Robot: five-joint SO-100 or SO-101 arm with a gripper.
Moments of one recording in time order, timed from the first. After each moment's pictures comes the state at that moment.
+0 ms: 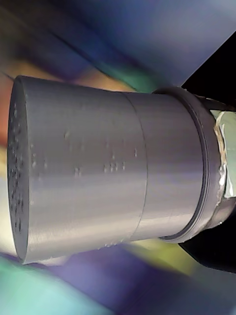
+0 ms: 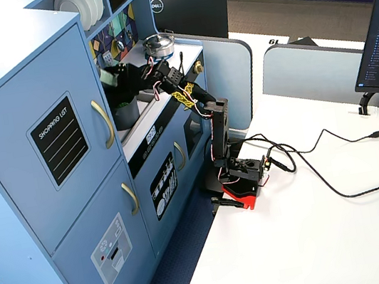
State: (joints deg) arm -1.1 96.1 55.0 57.7 58.0
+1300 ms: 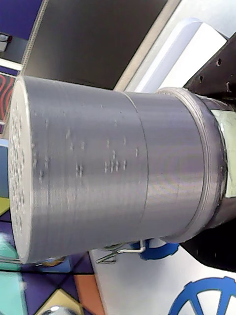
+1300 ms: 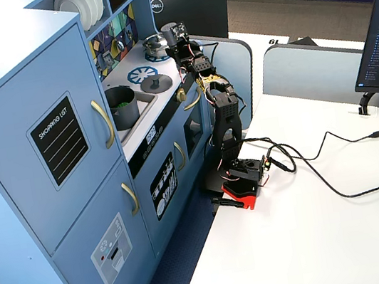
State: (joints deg) arm 52.6 99.2 91.6 10.5 -93.3
